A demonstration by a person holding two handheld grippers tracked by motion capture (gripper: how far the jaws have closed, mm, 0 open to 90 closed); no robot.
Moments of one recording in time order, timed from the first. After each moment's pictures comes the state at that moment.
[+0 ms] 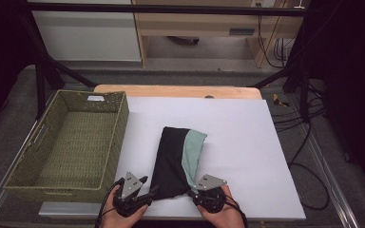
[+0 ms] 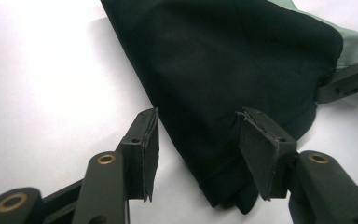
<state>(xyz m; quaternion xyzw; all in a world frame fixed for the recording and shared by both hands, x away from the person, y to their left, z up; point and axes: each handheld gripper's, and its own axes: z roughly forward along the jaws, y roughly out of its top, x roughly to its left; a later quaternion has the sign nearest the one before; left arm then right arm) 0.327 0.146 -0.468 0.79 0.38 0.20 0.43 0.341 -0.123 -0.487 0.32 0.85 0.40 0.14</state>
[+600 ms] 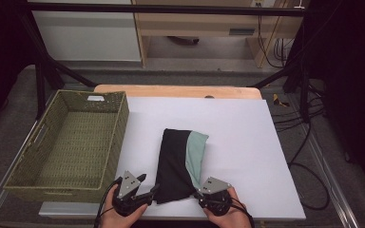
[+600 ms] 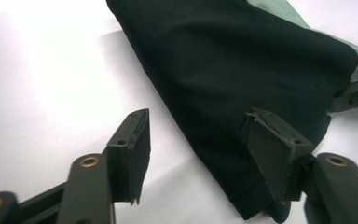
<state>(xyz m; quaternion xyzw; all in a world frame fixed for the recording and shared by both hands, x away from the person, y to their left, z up) 0.329 0.148 -0.466 0.78 0.39 0.20 0.45 0.332 -0.137 -0.483 0.30 0.86 0.38 0.17</state>
